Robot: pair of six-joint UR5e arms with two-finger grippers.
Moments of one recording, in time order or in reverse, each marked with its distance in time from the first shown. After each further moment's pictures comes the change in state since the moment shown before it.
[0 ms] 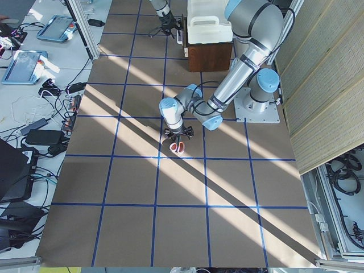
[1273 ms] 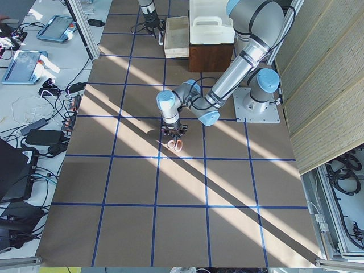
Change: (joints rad) left arm -0.049 0.034 0.026 0.023 -0.013 -0.008; right arm -0.055 0.119 -0.165 -0.122 0.000 -0.054
